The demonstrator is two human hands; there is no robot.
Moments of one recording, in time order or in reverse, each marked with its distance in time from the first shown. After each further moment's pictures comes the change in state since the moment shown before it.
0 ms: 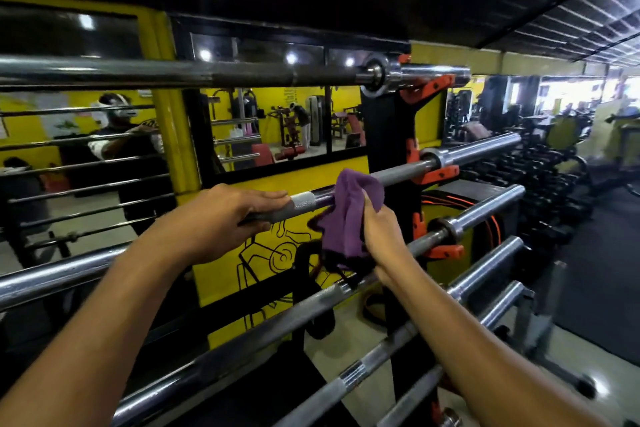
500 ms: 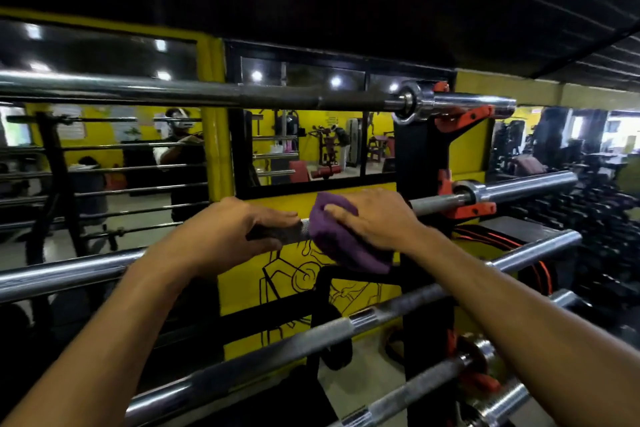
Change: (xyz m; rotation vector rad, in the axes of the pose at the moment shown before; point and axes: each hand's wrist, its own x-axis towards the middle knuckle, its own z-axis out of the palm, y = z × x) left_hand 0.001 0.001 0.003 -0.067 0.091 -0.130; right_hand 0.084 -0.046 0.002 -1.398 -0.373 -0.946
